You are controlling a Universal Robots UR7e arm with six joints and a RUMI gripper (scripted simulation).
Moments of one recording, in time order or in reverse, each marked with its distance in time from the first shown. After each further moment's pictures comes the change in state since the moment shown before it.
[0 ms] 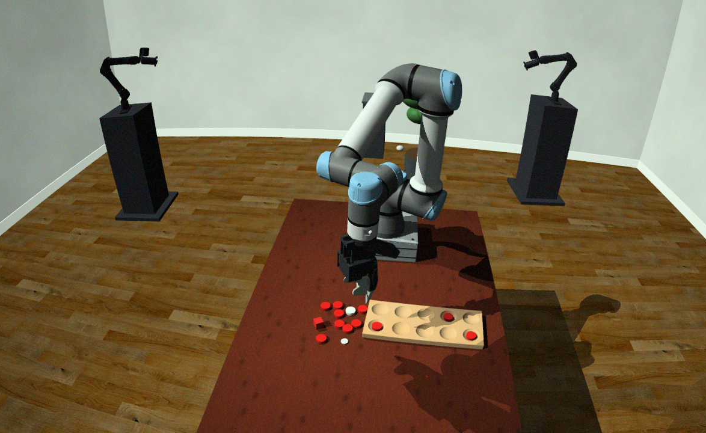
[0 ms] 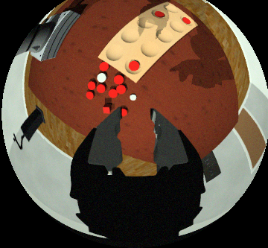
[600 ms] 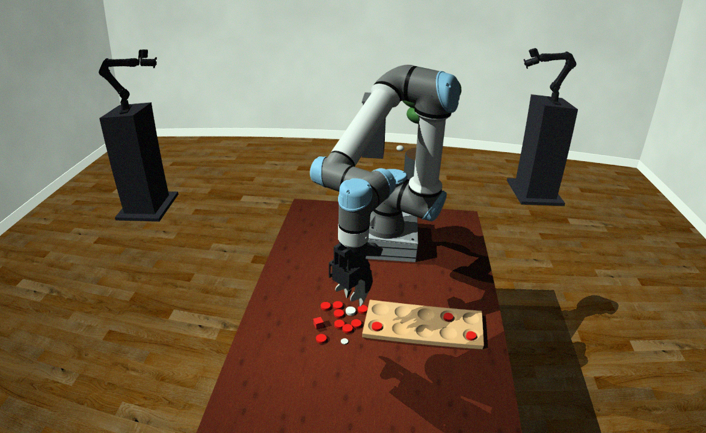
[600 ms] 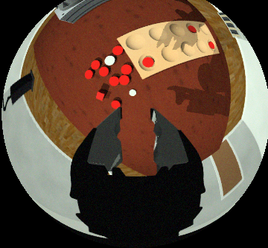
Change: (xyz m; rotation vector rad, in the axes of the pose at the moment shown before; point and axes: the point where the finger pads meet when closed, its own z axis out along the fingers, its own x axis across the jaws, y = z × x) arm -0.010 0.022 0.015 0.004 0.005 -0.383
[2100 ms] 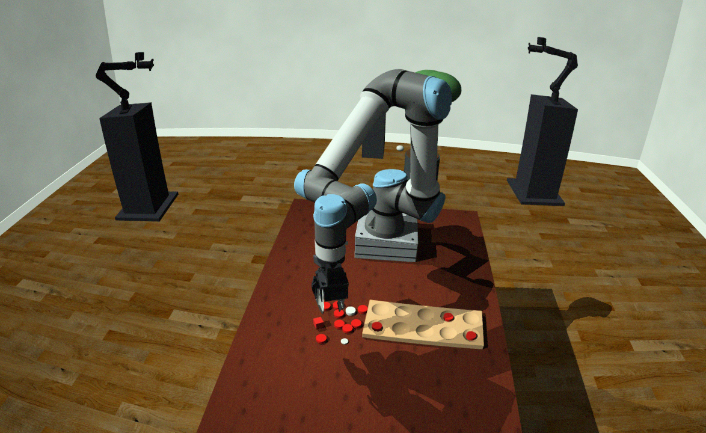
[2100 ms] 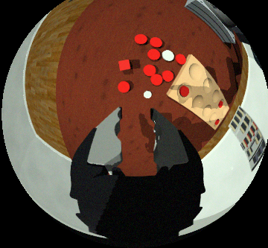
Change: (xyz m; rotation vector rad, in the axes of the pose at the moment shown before) arm -0.046 0.049 0.040 0.001 0.015 -0.953
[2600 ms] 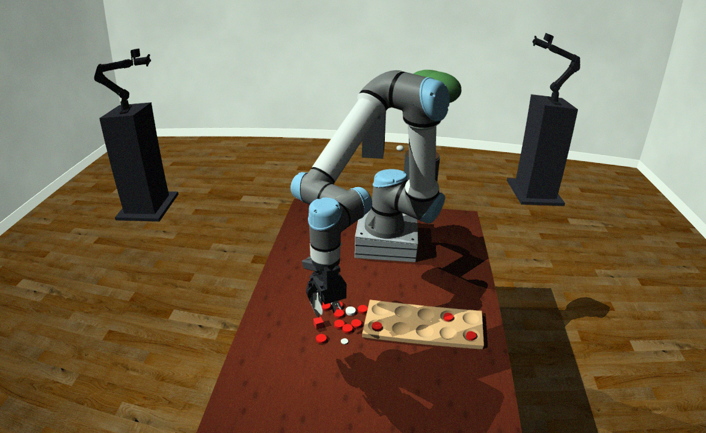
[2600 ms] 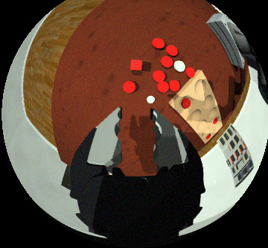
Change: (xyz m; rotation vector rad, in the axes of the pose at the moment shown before) arm -0.015 -0.001 0.009 -0.003 0.004 -0.215
